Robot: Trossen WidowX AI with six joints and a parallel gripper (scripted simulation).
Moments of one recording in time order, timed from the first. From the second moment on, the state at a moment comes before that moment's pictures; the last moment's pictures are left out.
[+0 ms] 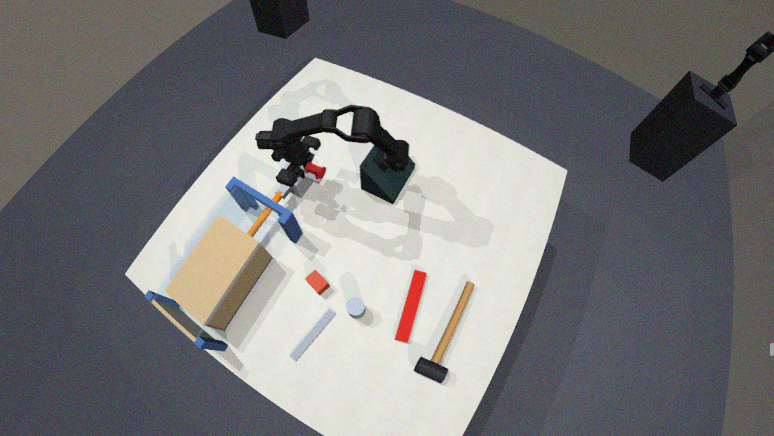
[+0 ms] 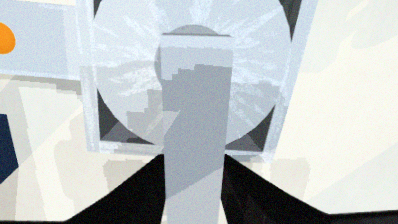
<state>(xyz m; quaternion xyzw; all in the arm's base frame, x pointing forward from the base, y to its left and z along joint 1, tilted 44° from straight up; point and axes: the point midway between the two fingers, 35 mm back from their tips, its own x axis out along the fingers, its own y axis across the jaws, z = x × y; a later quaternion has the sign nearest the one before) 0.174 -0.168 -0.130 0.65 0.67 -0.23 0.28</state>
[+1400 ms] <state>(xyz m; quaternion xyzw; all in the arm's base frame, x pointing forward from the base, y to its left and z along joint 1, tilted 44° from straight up) 0.178 -0.167 -0.130 0.66 0.66 -0.26 0.25</state>
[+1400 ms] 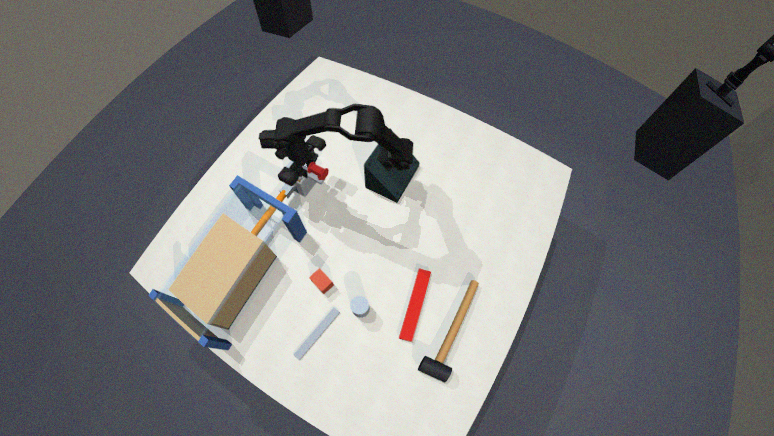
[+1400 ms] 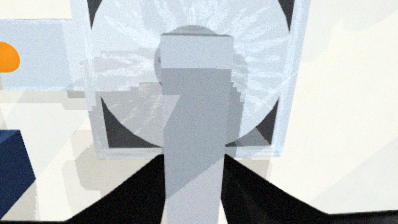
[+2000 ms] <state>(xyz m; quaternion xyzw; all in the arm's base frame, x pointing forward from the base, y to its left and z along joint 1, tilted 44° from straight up) 0.177 -0.167 -0.130 0.65 0.67 -0.24 0.27</state>
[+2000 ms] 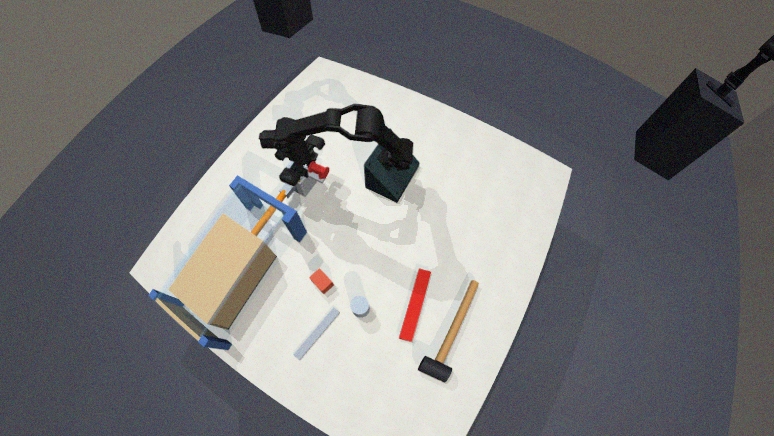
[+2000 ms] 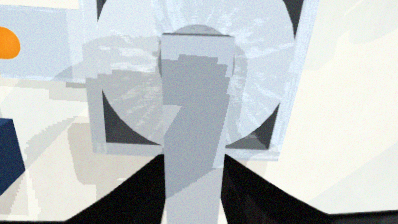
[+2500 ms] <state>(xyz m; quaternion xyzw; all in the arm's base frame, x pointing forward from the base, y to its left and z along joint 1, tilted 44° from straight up) 0.175 -0.168 -0.130 0.64 0.67 -0.23 0.28</state>
